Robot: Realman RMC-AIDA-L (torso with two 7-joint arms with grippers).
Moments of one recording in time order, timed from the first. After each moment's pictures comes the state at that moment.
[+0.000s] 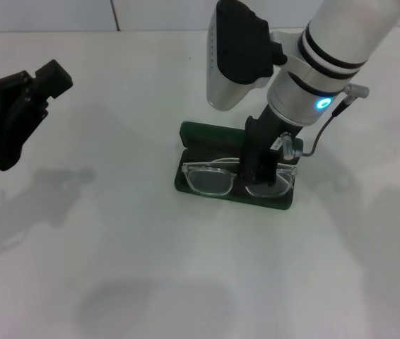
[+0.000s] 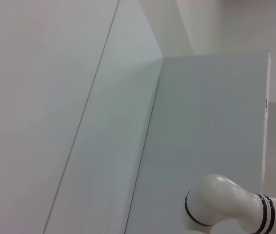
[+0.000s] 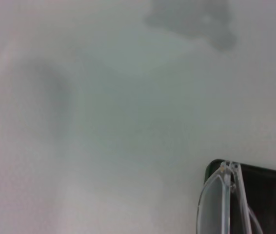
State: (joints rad) left arm -0.32 -2.00 0.88 0.45 1.22 1.96 -1.18; right arm 1.16 2.03 -1.70 -0.76 -2.23 -1.35 2.11
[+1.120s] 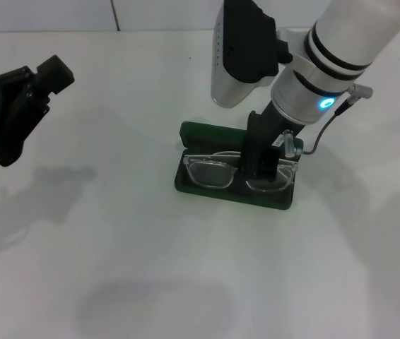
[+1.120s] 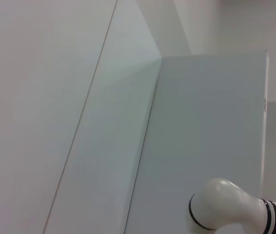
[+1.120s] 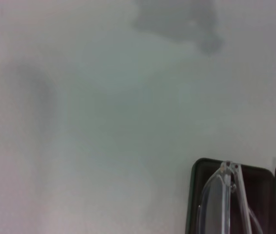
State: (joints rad) left arm -0.33 -2.00 0.88 0.45 1.22 1.95 -1.18; right arm 1.11 2.03 -1.69 -0.83 -2.27 -1.33 2.13
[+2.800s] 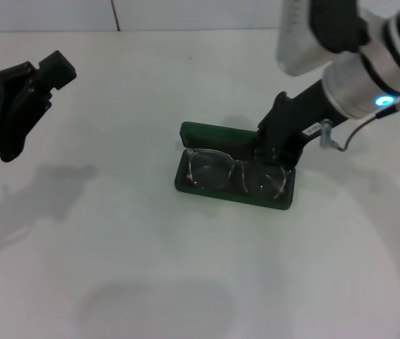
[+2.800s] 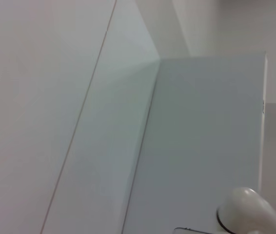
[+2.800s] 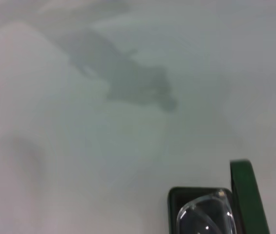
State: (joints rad) left arm -0.34 -2.00 0.87 0.45 1.22 1.95 -1.19; right arm 0.78 2.02 -1.52 -1.26 -2.26 -1.41 2.16
